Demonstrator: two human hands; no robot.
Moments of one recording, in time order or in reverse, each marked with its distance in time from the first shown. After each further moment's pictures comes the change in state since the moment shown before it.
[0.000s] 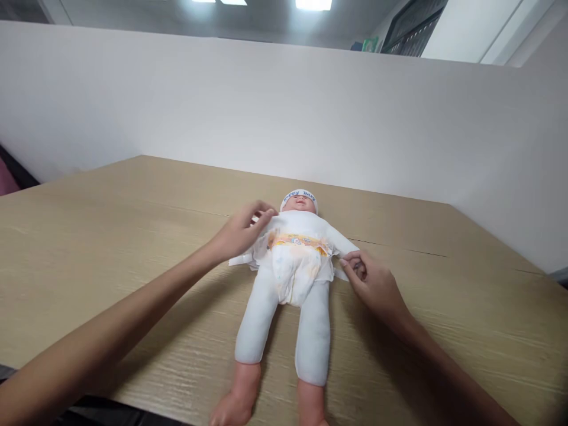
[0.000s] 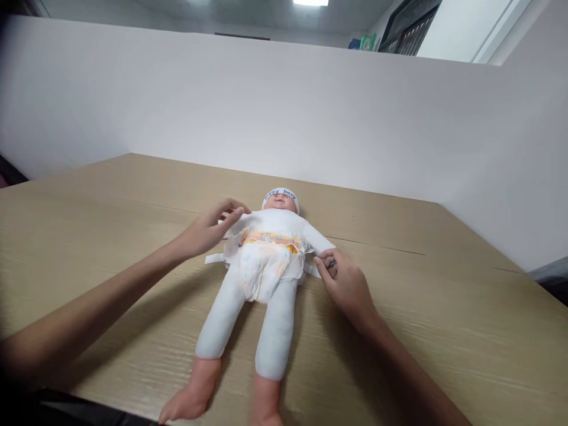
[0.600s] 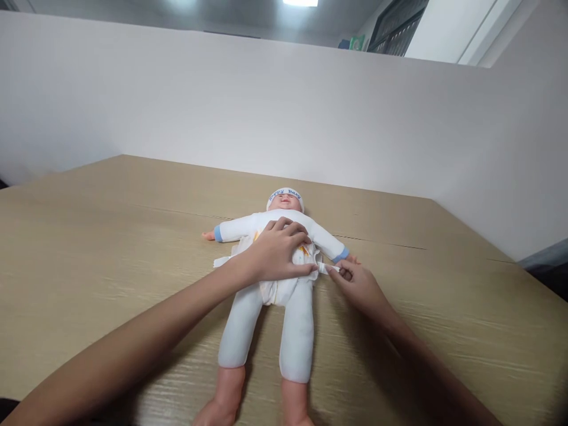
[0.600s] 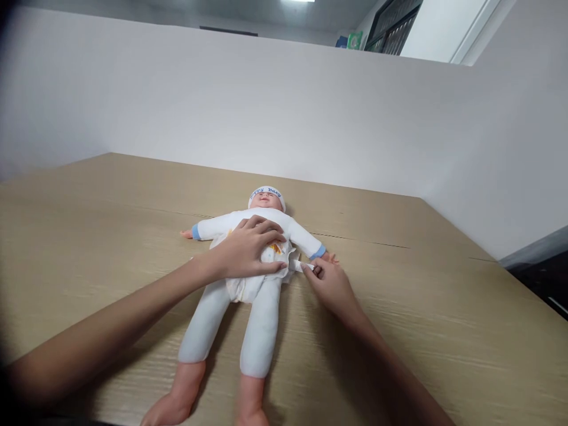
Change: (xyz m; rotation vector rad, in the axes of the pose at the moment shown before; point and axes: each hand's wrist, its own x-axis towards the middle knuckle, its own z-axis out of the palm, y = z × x) left_hand 0.009 0.030 0.084 0.514 -0.230 0.451; right_hand -0.007 0.008 -0.001 0.040 -0.188 0.204
